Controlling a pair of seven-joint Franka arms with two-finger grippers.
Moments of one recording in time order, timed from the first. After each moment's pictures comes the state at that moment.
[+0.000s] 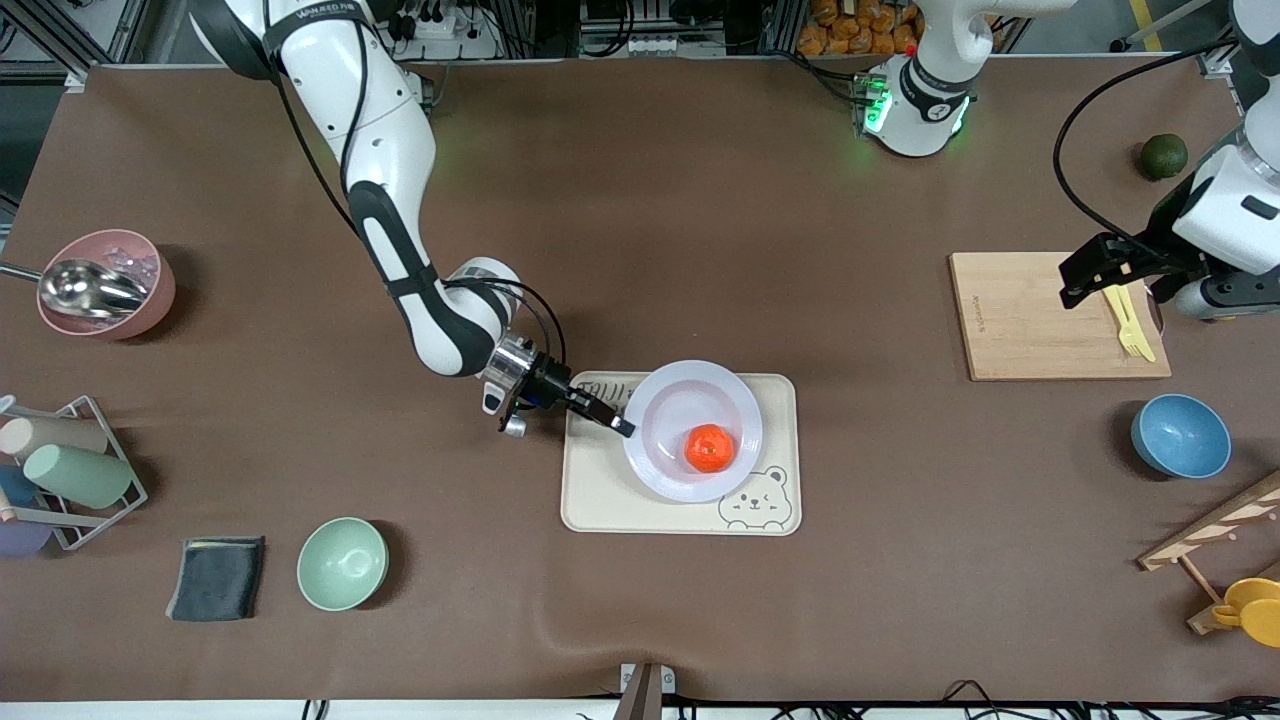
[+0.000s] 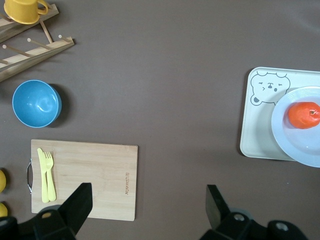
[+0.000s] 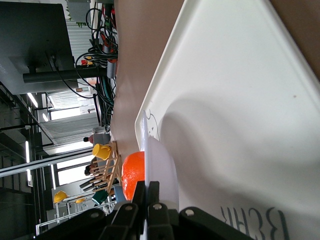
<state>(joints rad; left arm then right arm) -0.13 0.01 0.03 -1.61 0.03 1.70 -0.16 0.55 0.76 0.02 -1.73 2.30 2.46 -0.95</state>
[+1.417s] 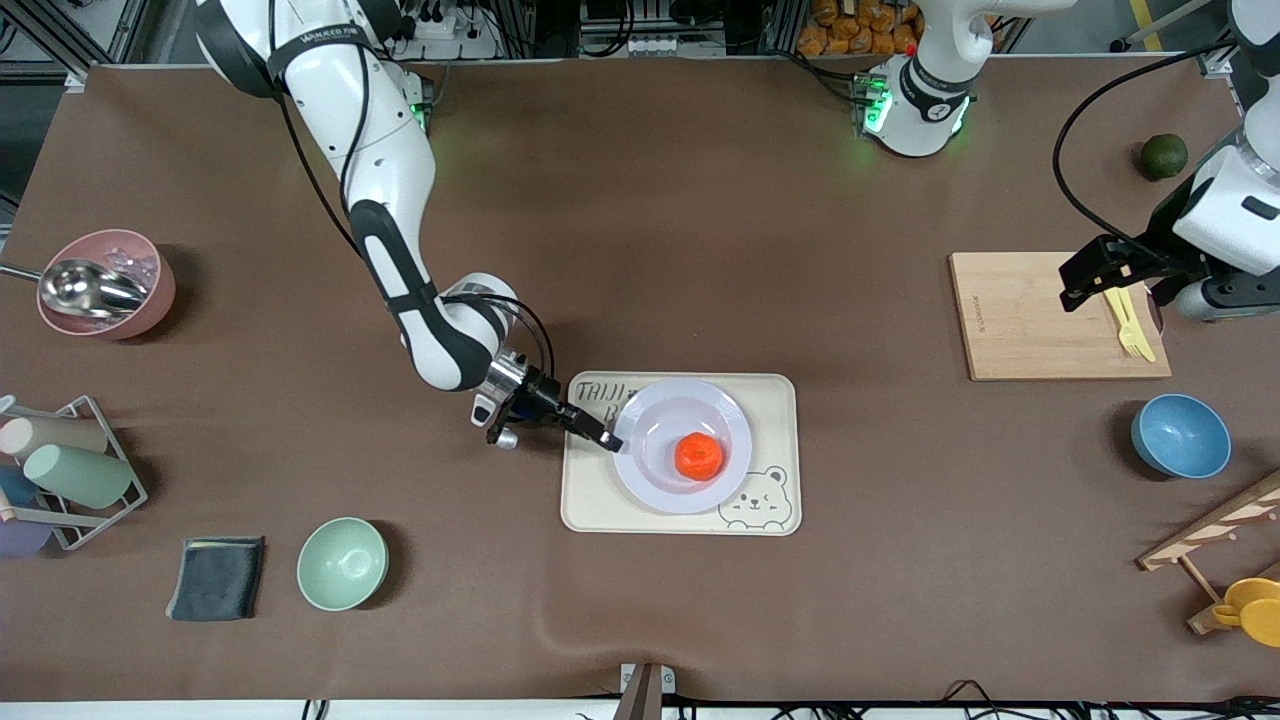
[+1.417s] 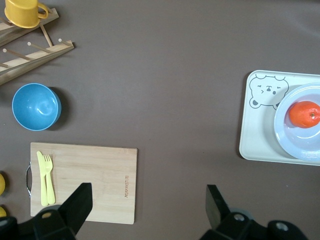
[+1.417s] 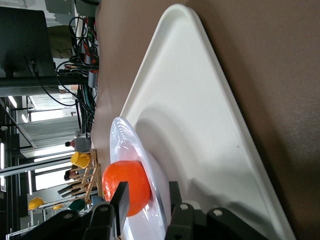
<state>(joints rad) -0.13 0.01 0.03 -1.61 0.03 1.71 -0.16 0.53 0.81 0.02 -1.68 2.21 2.52 -0.94</state>
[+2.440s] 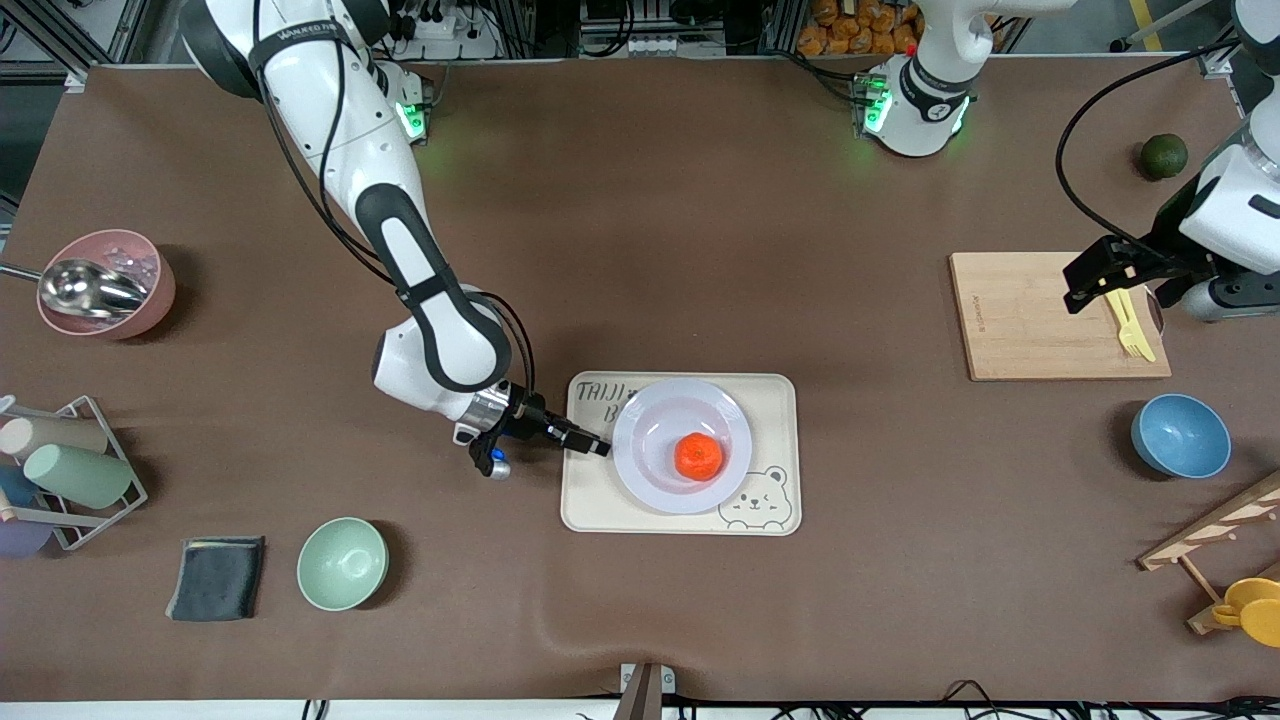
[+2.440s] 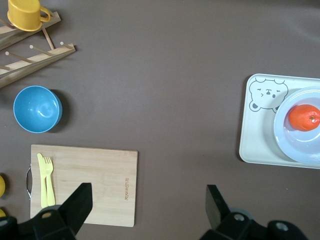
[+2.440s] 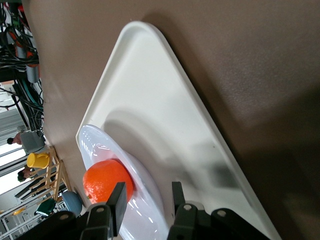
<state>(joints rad) -0.13 0.01 0.03 -1.61 0.03 1.72 -0.16 0.48 0.80 0.02 -1.62 1.53 2.53 -0.20</state>
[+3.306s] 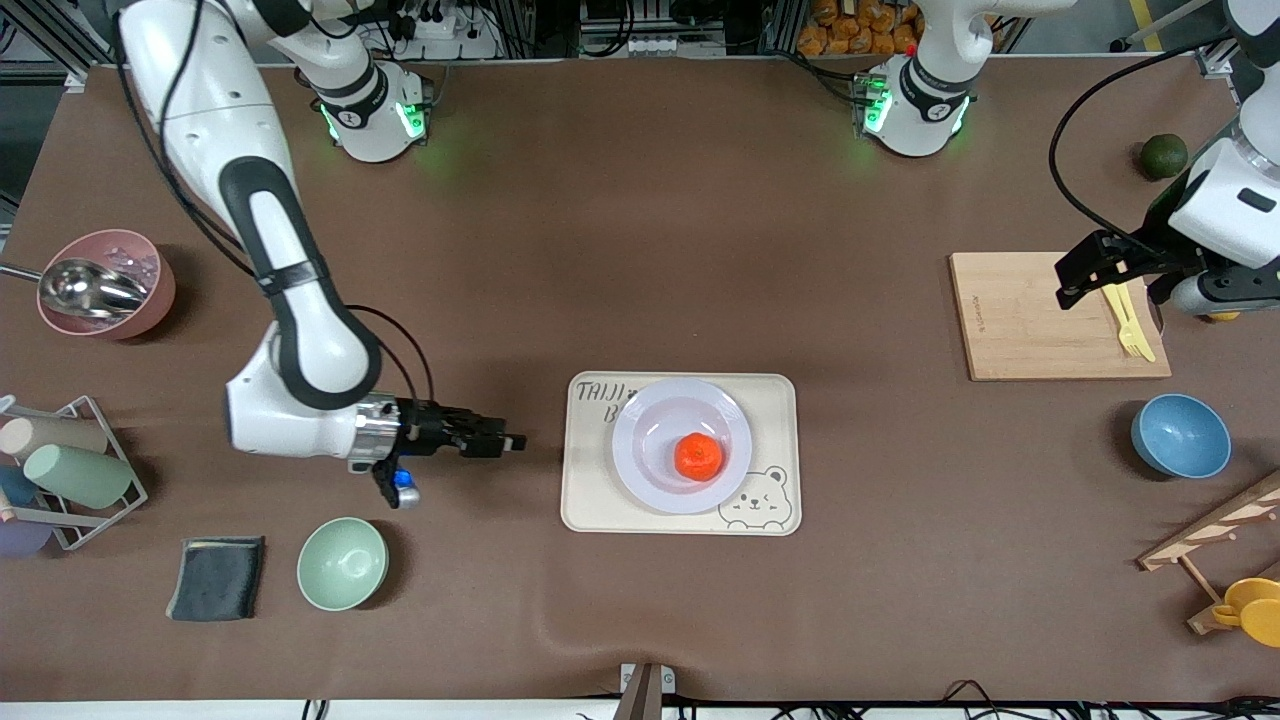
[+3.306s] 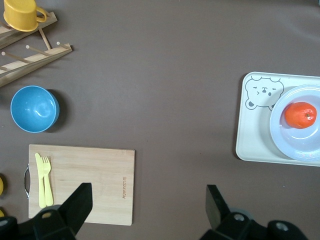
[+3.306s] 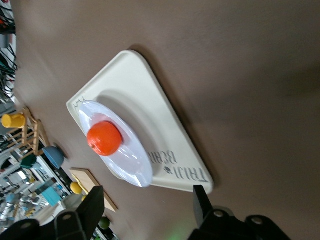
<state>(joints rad) -0.13 0.00 0.02 -1.61 0.03 1.72 -0.17 0.18 0.65 0.02 -1.60 0.98 2.02 0.08</state>
